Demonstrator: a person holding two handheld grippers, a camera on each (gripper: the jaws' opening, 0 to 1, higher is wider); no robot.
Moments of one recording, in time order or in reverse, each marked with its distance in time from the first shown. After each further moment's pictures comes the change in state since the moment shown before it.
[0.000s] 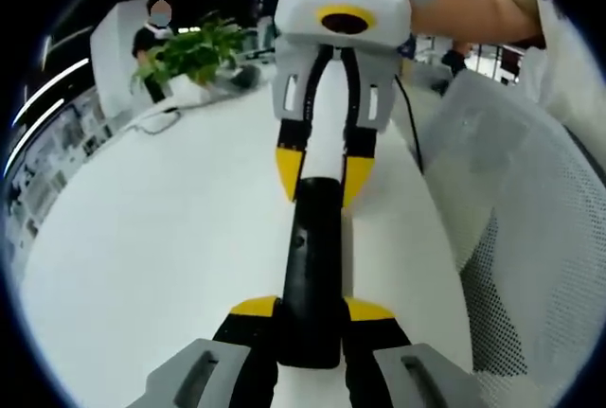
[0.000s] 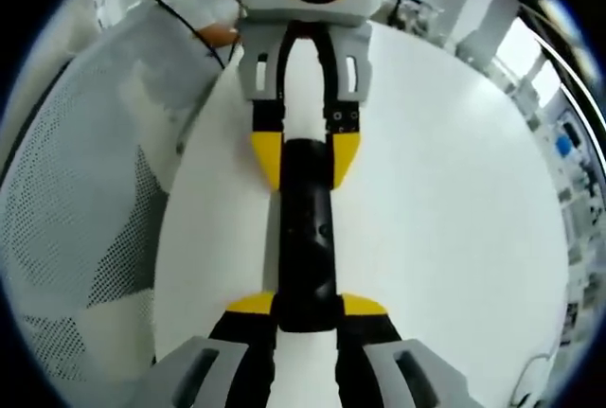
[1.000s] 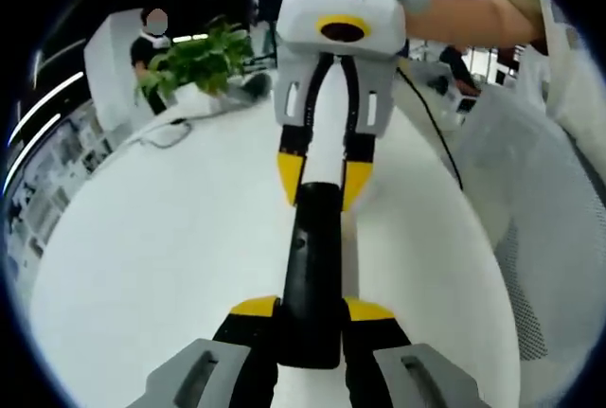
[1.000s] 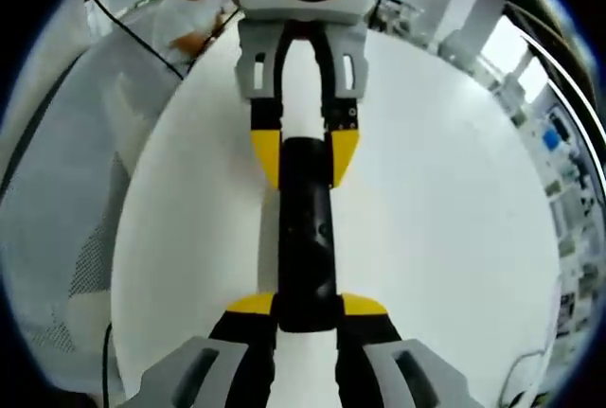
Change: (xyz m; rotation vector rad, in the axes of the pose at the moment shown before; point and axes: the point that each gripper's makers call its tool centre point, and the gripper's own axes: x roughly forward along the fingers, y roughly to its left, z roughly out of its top) left arm 0.004 0.071 0.020 0.052 -0.012 0.005; right arm -0.009 -0.066 -0.011 0.031 -0.022 -0.050
